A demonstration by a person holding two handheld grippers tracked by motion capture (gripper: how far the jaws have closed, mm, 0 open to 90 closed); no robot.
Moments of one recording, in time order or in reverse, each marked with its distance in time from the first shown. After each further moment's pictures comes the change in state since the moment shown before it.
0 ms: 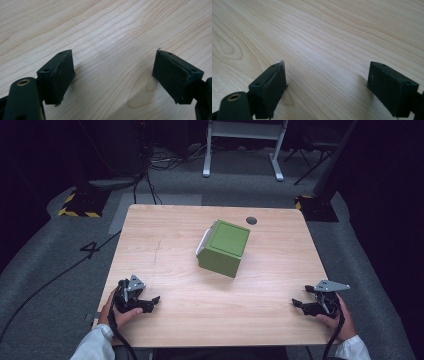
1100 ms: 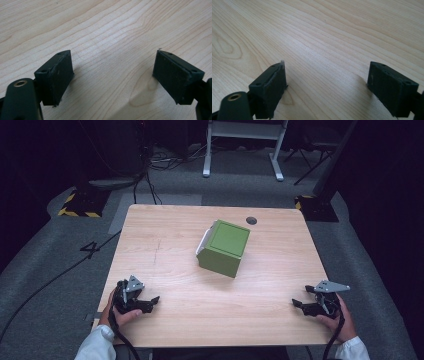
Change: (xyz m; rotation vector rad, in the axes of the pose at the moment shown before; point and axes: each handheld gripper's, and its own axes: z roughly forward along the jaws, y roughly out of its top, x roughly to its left) left arm 0.000 -0.001 0.000 0.002 0.005 -0.015; right arm 0.002 -0.001 -0.001 -0.003 -0.012 -0.005
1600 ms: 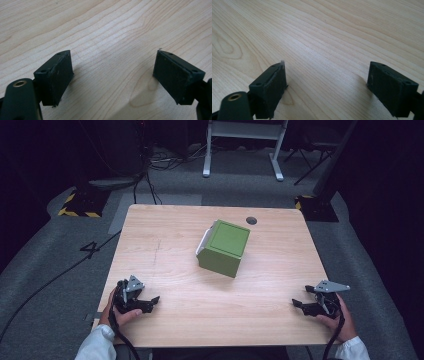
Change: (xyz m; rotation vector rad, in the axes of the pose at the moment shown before) left arm 0.000 0.001 0.000 0.000 0.001 0.004; right arm 0.000 0.000 0.000 0.000 0.003 0.001
